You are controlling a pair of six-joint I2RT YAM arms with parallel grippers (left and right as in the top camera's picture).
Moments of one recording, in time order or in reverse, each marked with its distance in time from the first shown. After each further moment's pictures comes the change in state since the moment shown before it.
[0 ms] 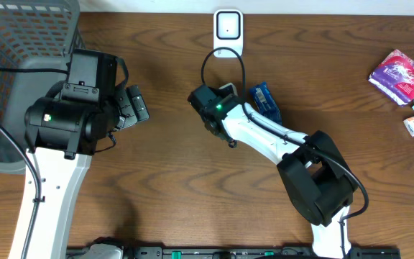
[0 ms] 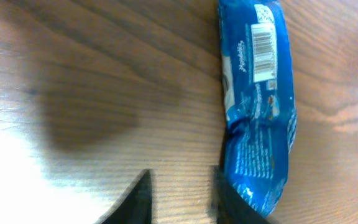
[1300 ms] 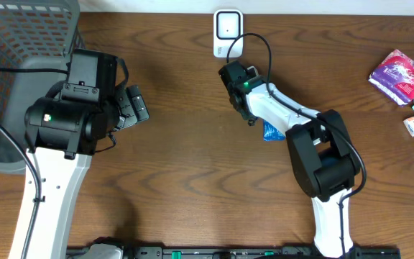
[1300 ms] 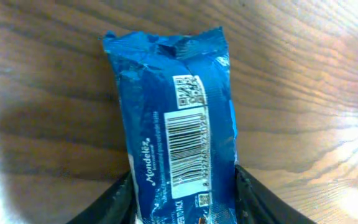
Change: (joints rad) left arm 0.000 0.000 0.000 0.000 0.000 0.000; right arm -0.217 0.127 0.060 0.139 0.007 -0.239
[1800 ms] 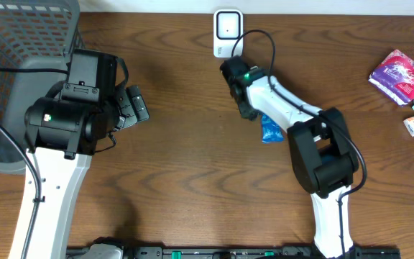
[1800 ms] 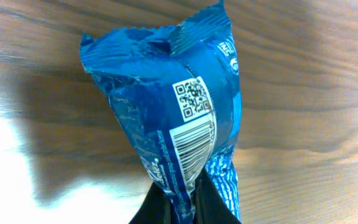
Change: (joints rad) left arm 0.000 0.000 0.000 0.000 0.000 0.000; right arm -0.024 0.018 0.116 -0.173 -0.162 0.112
